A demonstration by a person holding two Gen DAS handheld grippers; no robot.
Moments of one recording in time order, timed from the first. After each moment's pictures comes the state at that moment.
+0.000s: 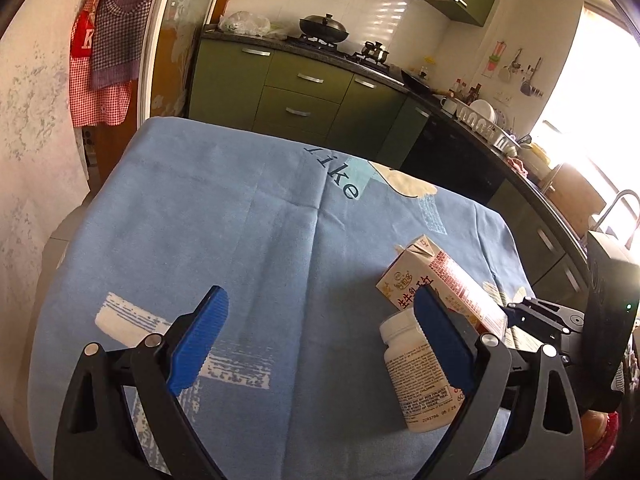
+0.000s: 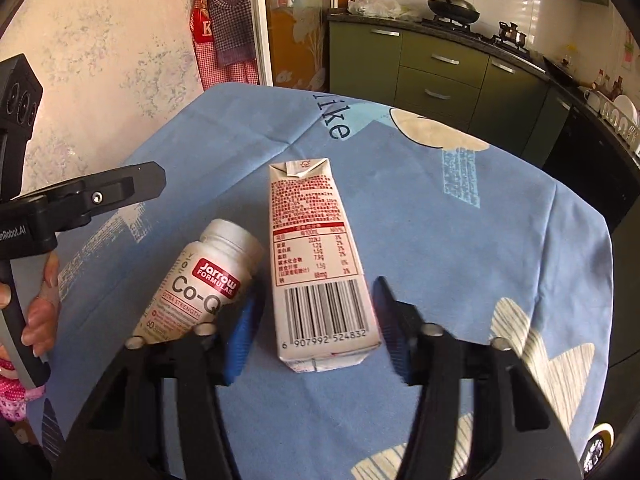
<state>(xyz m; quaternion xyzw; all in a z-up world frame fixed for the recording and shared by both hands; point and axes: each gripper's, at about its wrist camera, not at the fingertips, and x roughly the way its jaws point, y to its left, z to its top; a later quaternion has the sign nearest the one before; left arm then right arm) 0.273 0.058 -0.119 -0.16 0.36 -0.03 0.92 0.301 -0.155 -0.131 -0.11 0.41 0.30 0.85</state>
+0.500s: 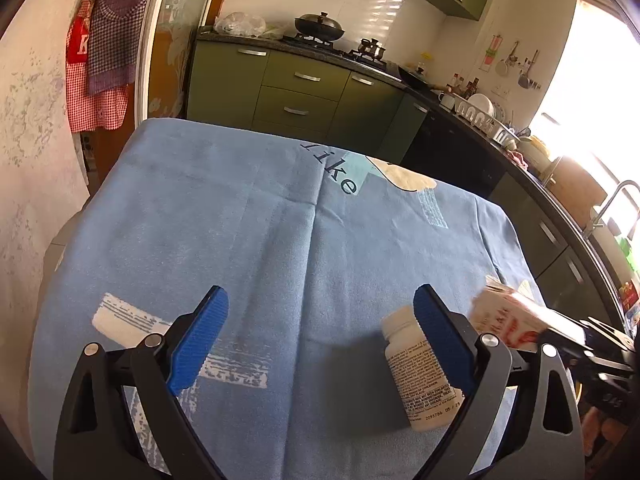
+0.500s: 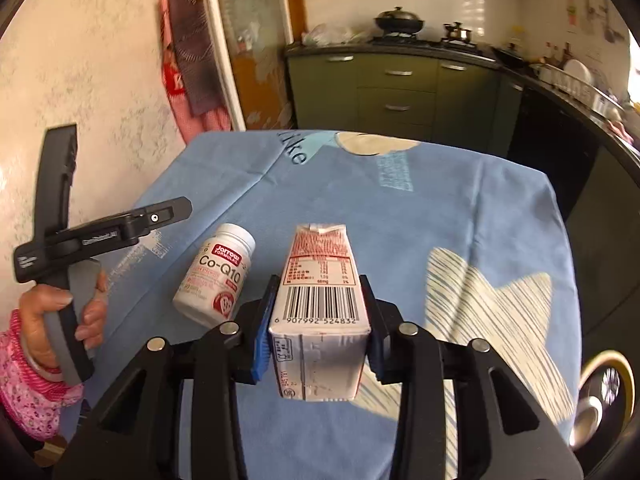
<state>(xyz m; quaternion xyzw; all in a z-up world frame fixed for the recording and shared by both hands) 0.271 0.049 -0.122 -0.14 0.36 -0.03 0.92 0.236 -0.234 -0.088 -0.02 0.37 0.24 0.90</state>
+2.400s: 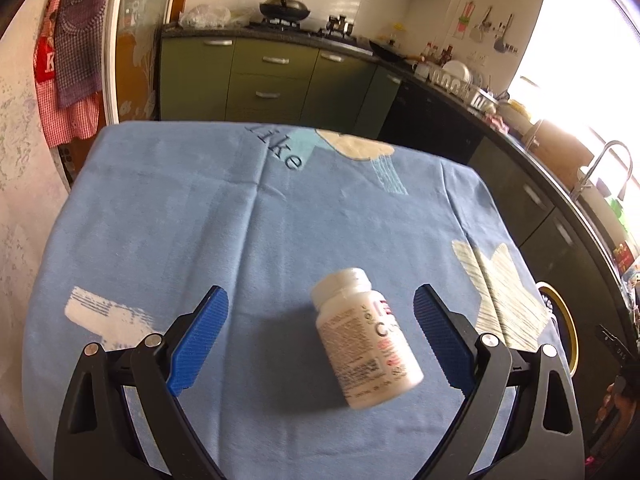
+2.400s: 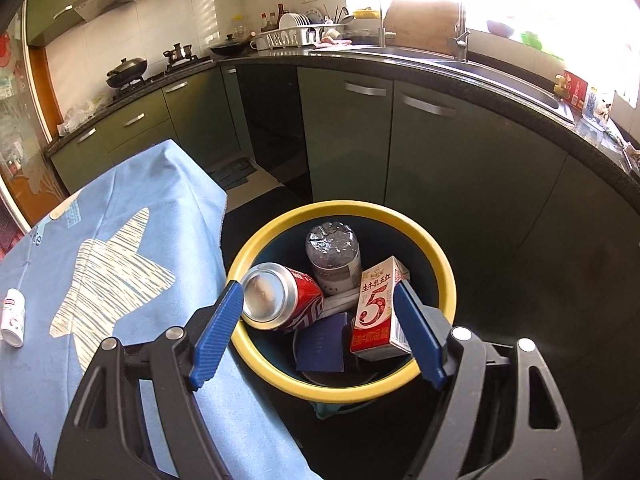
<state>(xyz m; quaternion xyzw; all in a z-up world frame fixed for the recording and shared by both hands) 0.268 -0.005 -0.110 -0.10 0.40 -0.07 0.91 0.146 -0.501 -0.116 0.12 0.36 -0.15 0.91</state>
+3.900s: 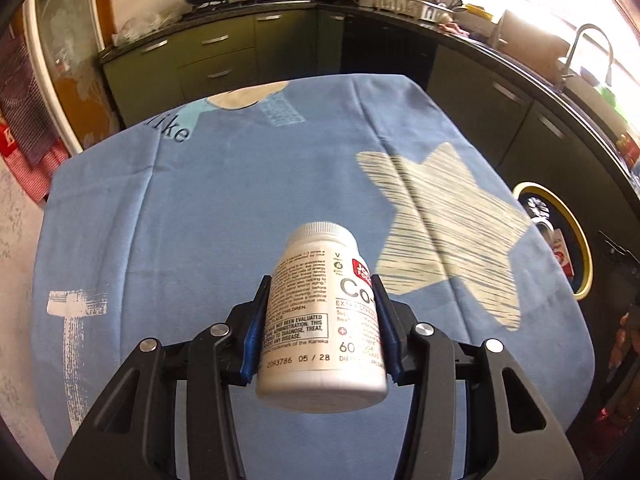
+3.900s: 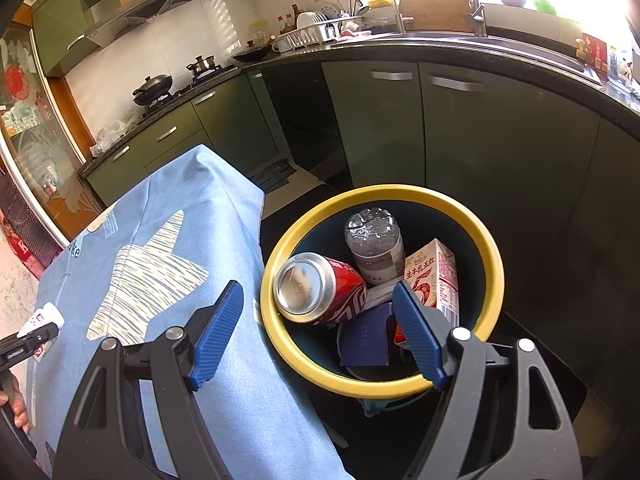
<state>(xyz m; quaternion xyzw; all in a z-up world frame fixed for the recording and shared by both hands) 0.232 -0.135 -0.103 0.05 0.46 -0.12 0.88 0.143 -0.509 -0.130 0.19 0.35 -0.09 0.91</state>
